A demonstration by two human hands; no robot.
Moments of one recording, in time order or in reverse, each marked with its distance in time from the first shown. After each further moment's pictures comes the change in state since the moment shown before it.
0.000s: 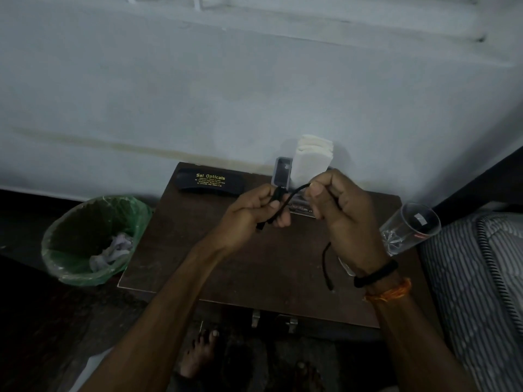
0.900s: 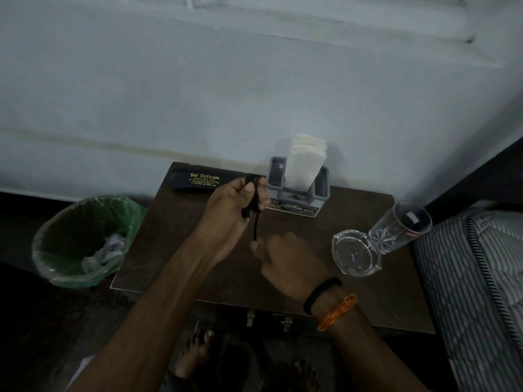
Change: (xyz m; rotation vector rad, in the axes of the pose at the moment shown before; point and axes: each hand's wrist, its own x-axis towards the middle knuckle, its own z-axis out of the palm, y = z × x) left_hand 0.001 -0.002 -0.002 -0.462 0.273 -0.056; right_hand -0.038 0.007 0.052 -0.693 -0.601 0.147
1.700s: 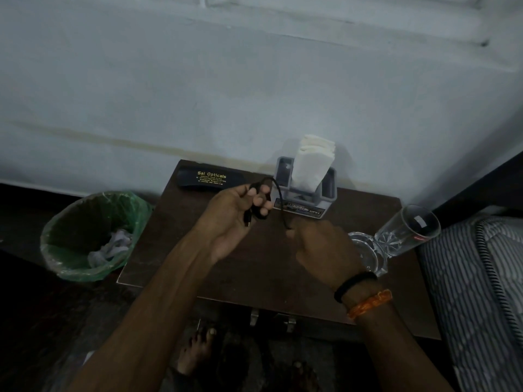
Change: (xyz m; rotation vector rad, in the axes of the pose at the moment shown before) left_hand -0.003 0.009 -0.006 -0.121 0.045 -0.208; right_hand 0.000 0.037 -0.018 -0.175 0.129 0.040
